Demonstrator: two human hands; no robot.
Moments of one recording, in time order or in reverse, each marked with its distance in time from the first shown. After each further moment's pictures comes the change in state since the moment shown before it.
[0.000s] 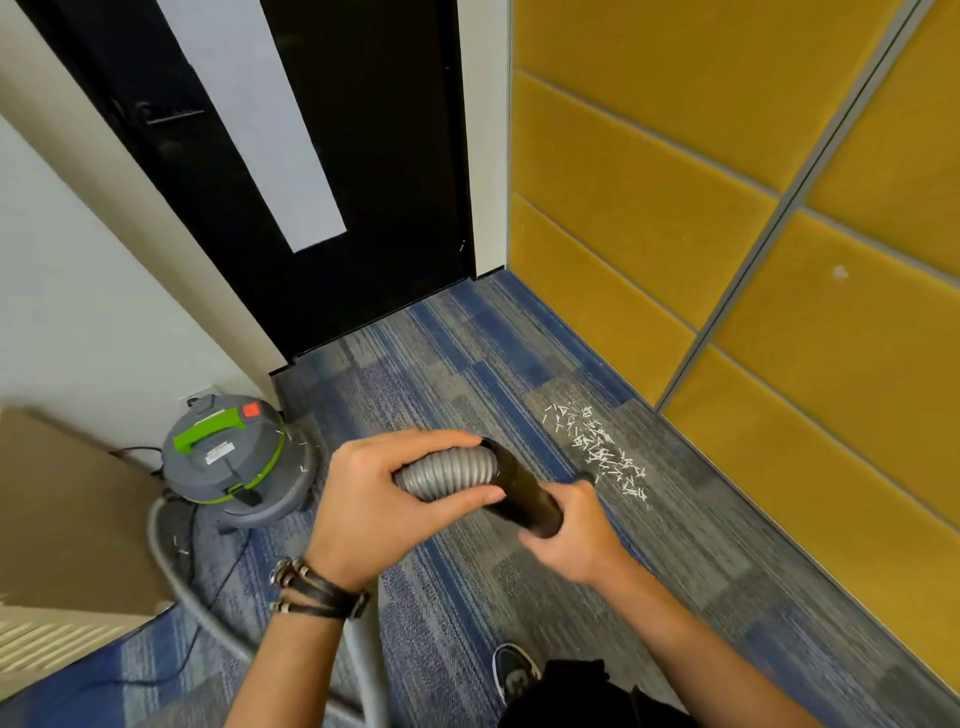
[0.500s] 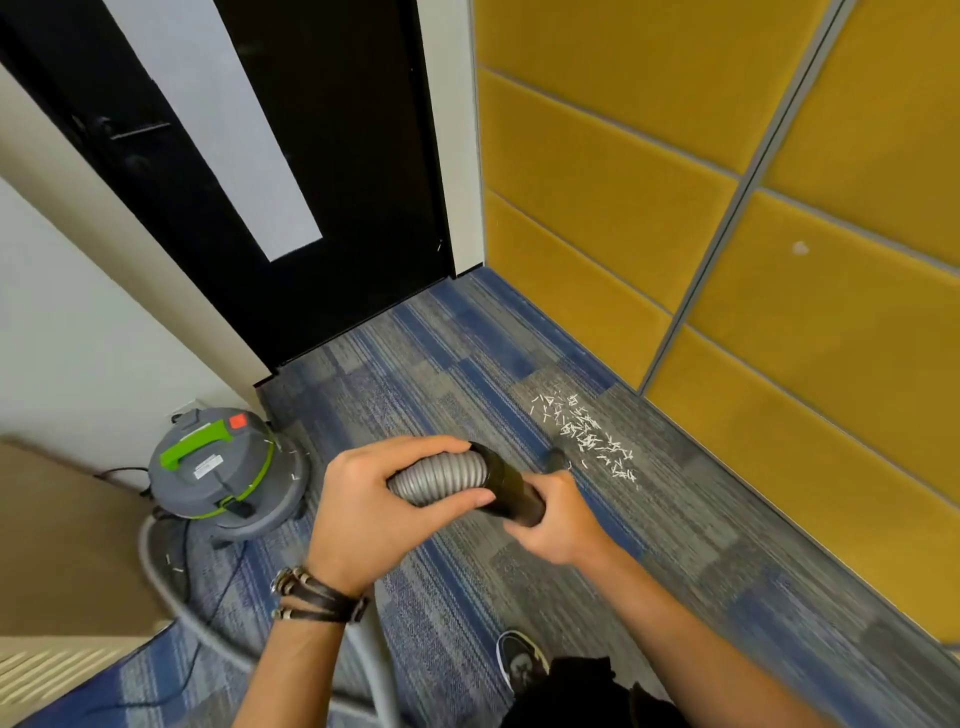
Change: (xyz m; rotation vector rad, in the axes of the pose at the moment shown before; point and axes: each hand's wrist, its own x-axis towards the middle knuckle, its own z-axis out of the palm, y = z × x) left_hand -0.017 0.003 0.003 -0.010 -0.035 0.003; right_hand -0.013 -0.004 0.008 0.044 0.009 -0.007
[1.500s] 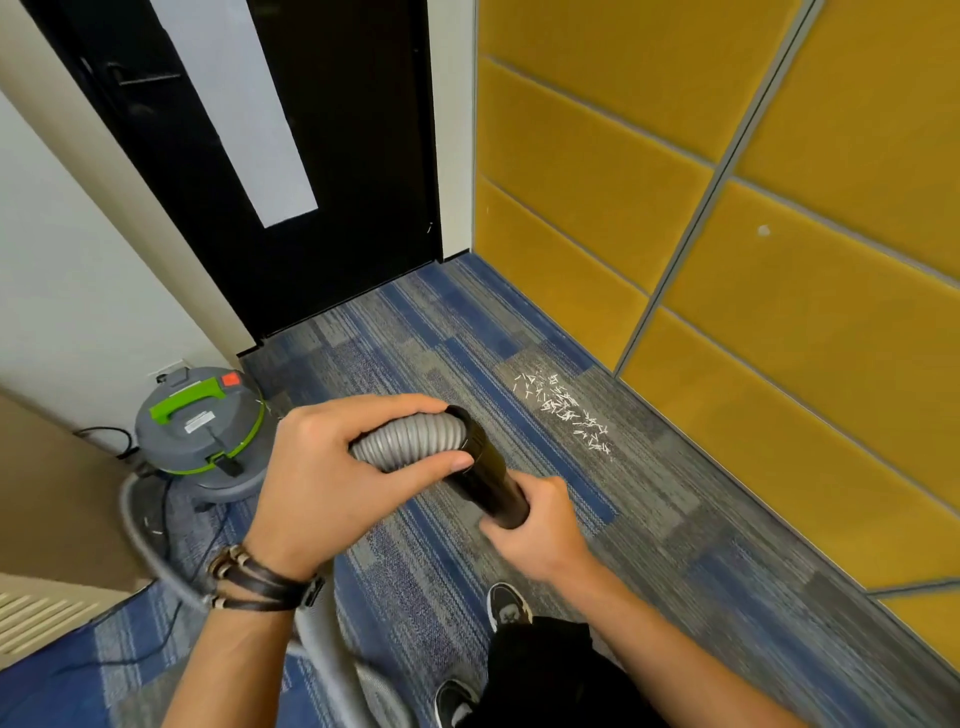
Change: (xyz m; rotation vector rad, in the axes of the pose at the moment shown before) left_hand -0.100 0.040 -0.082 -0.013 0.039 0.080; right_hand -0.117 -0.073 0.078 -0.012 0.166 0.010
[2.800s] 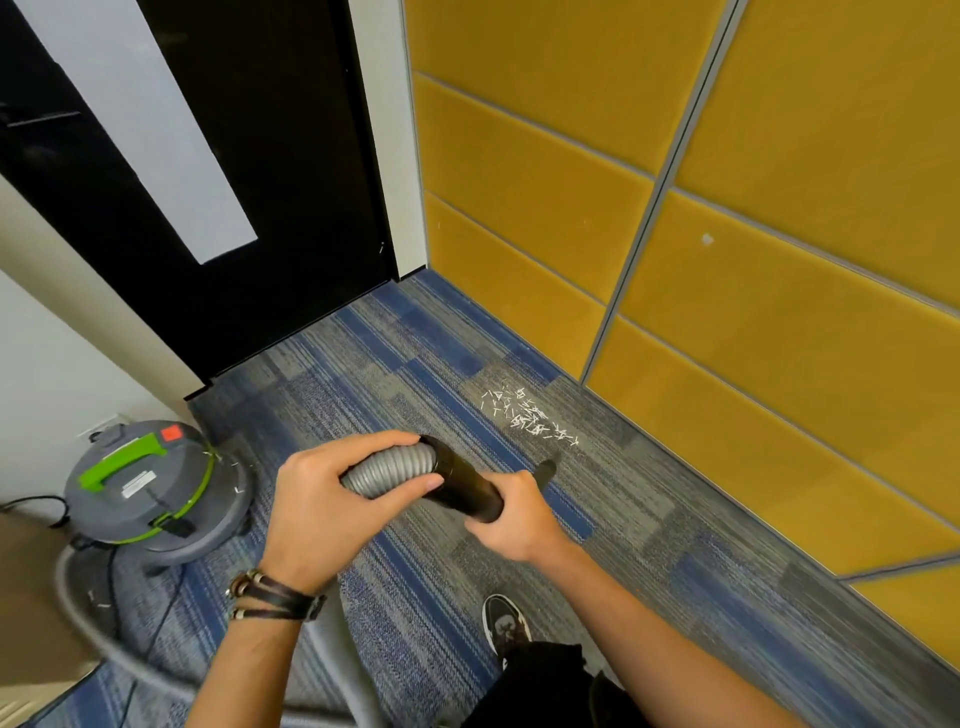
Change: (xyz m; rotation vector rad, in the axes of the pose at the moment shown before) left_hand 0.059 -0.048 0.071 -0.010 -0.042 -0.107; right_hand 0.084 0.059 -0.039 -0.117 -0.093 0.137
